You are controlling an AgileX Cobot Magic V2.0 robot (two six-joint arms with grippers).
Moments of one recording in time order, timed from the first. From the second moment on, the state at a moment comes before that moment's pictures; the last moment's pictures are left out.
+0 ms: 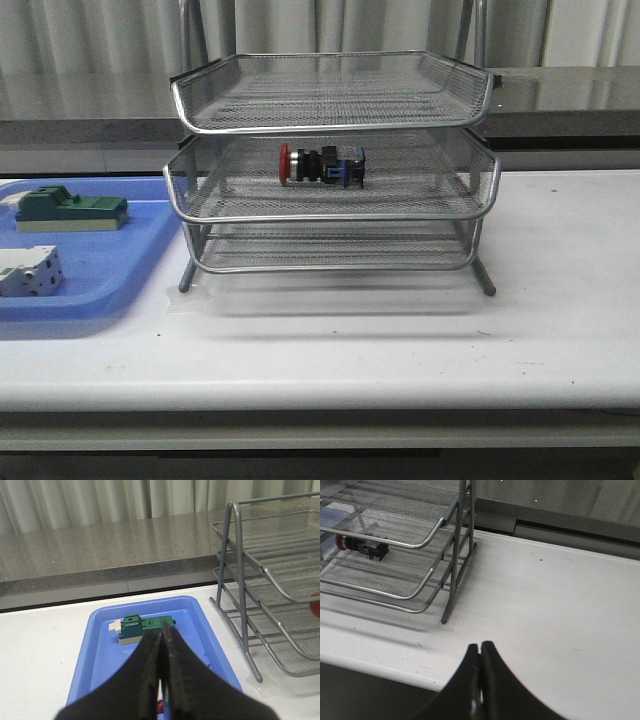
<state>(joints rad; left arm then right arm) -0.06 0.39 -0.30 -0.53 0.10 0.60 -0.02 0.28 -0.50 0.24 0.63 -0.34</state>
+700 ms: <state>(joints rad) -0.06 0.39 -0.30 -0.53 0.10 0.60 0.02 0.22 -0.37 0.23 0.42 -0.32</state>
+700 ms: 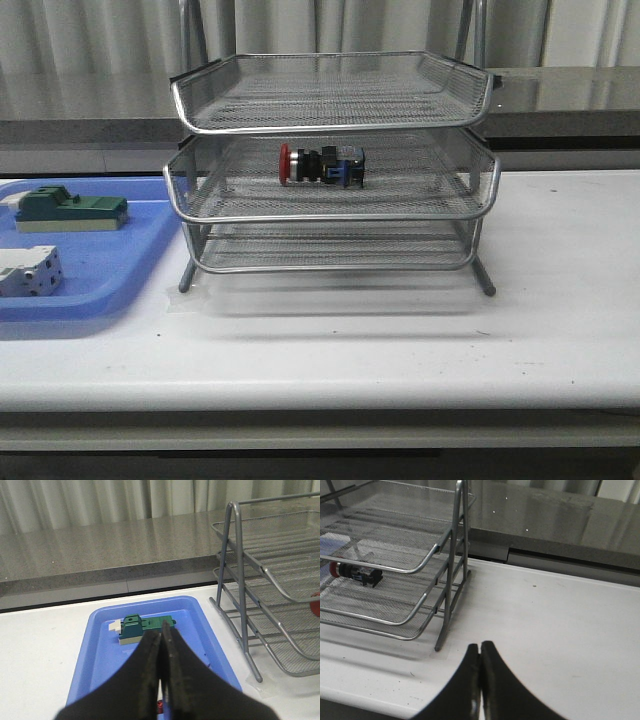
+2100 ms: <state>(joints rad) -0.06 0.39 -0.30 -0.53 0.10 0.60 0.07 -0.01 0.03 0.01 0.11 0.05</state>
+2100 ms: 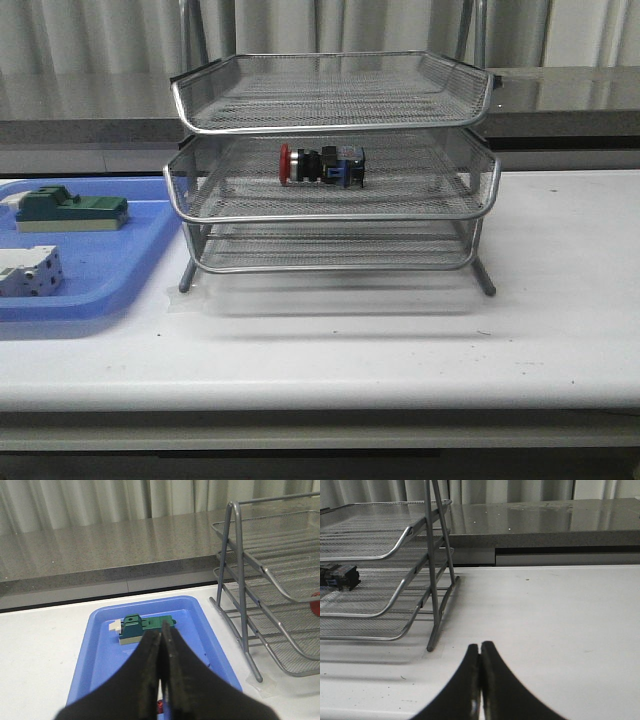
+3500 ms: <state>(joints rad) -0.06 0.21 -0.14 0.13 0.09 -0.07 0.07 -0.01 0.03 0.01 0.11 0.05</state>
